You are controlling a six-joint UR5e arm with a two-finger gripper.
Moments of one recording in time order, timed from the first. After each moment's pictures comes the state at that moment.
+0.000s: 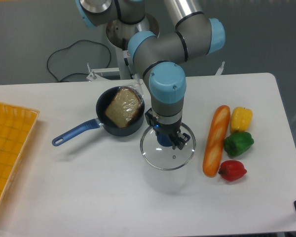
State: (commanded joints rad) arm 2.46 -1.90 -1.55 -1.25 1.60 1.14
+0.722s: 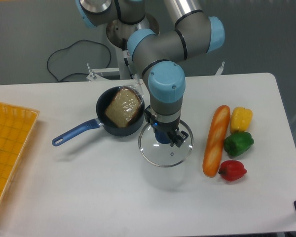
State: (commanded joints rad) arm 2.45 -1.89 -1.57 -1.29 1.60 1.13
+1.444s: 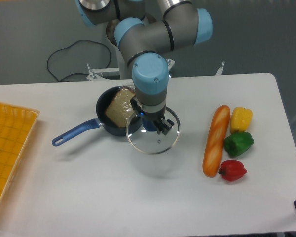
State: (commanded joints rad) arm 2.41 -1.76 -1.70 -1.36 1.62 1.06
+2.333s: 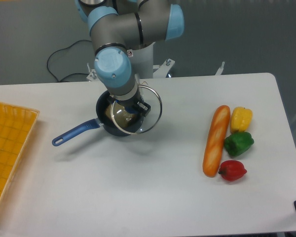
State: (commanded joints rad) arm 2.26 -1.74 -1.72 -1.46 1.74 0.84
